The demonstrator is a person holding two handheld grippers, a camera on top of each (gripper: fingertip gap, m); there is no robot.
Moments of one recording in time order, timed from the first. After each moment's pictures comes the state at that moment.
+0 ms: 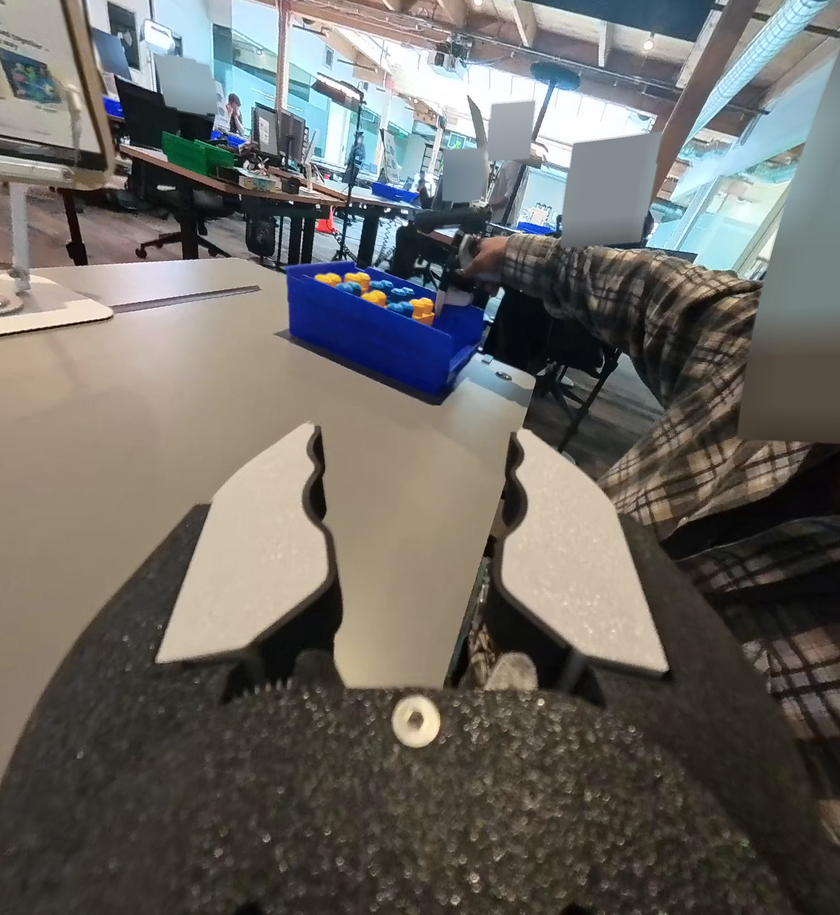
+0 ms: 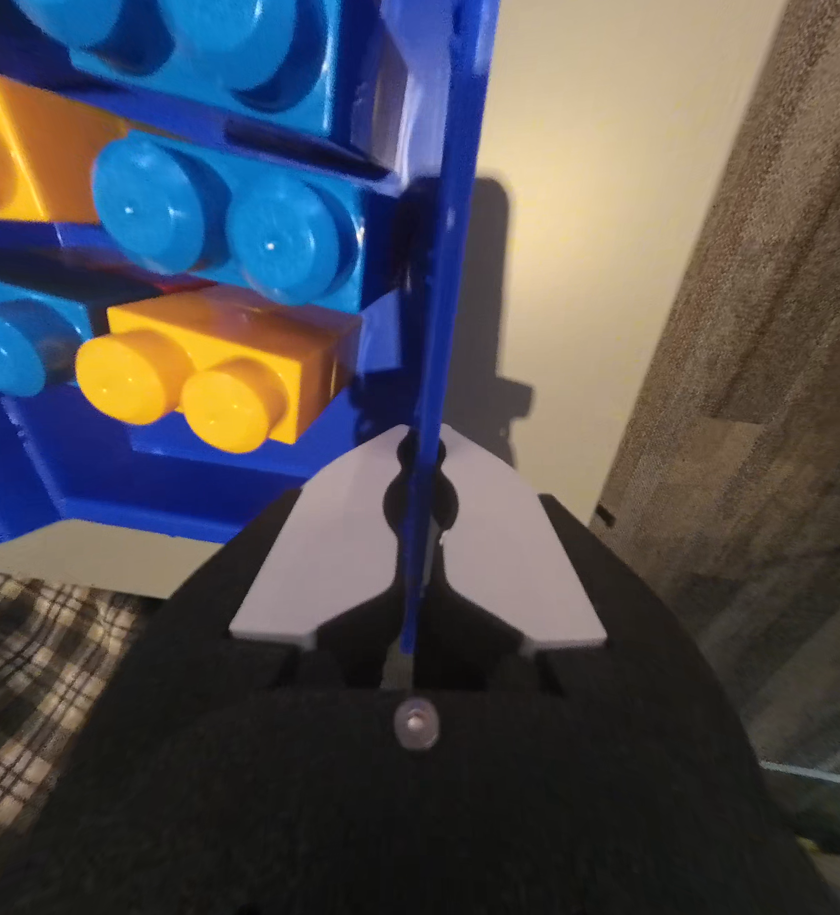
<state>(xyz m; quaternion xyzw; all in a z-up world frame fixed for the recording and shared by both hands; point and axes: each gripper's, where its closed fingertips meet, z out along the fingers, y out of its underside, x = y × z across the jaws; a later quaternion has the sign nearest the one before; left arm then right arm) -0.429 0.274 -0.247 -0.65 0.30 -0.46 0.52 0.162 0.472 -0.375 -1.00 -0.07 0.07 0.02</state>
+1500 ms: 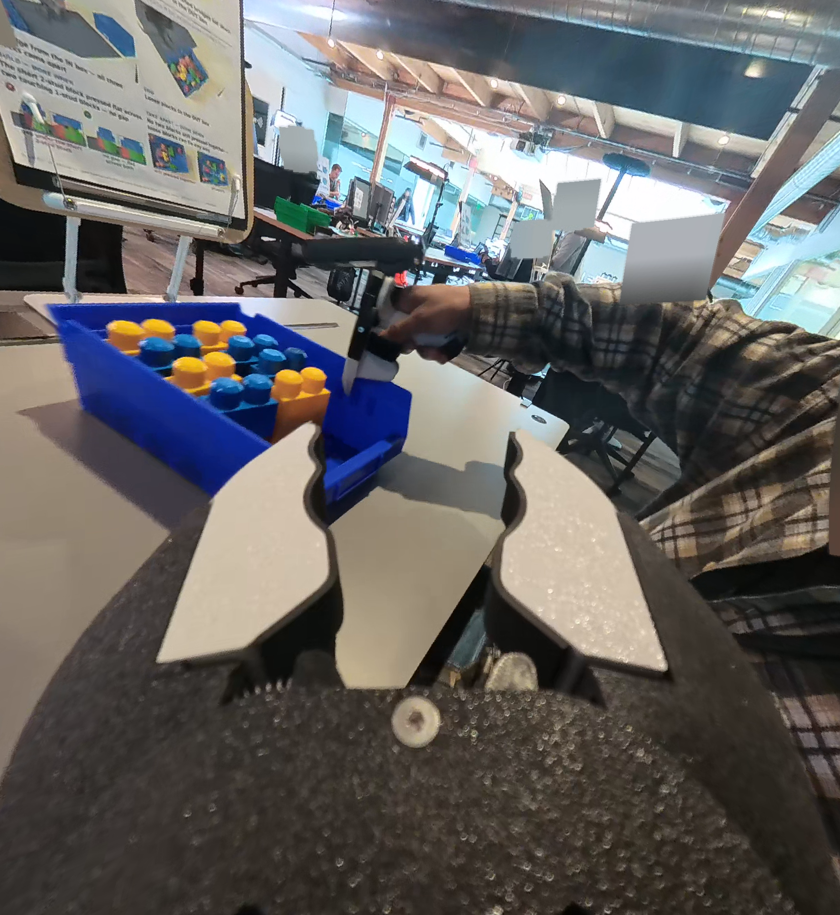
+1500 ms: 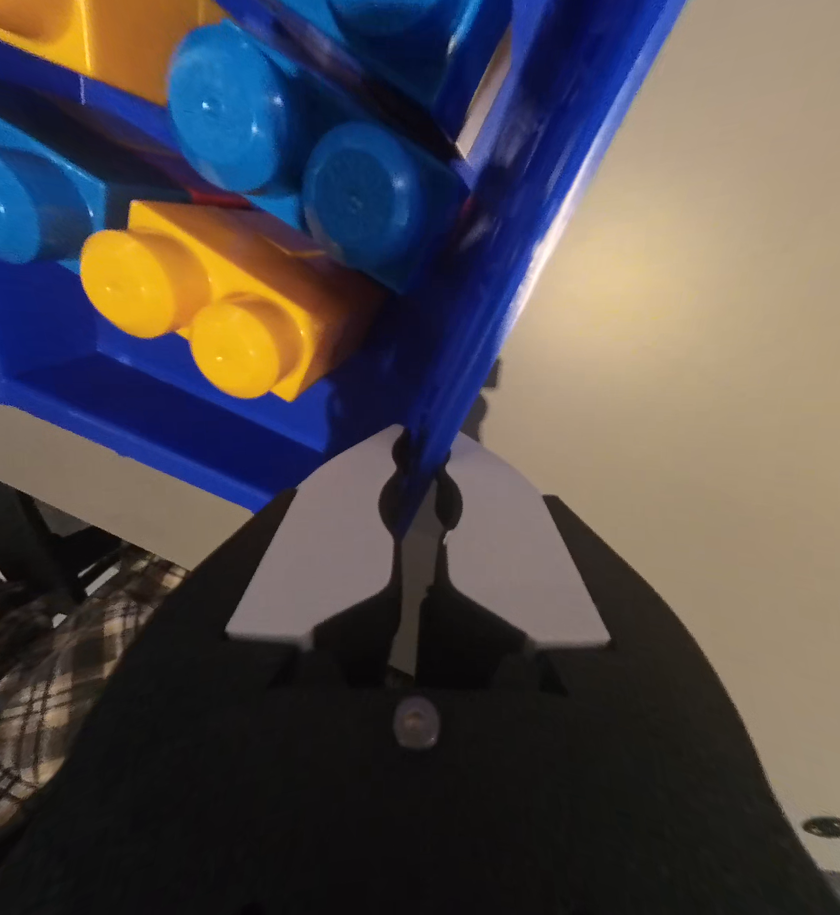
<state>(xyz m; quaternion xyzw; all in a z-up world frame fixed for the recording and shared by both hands) -0.508 0.246 -0.225 -0.66 0.22 -0.43 0.57 -0.275 0.465 -0.374 -0.96 -0.25 0.10 0.01</state>
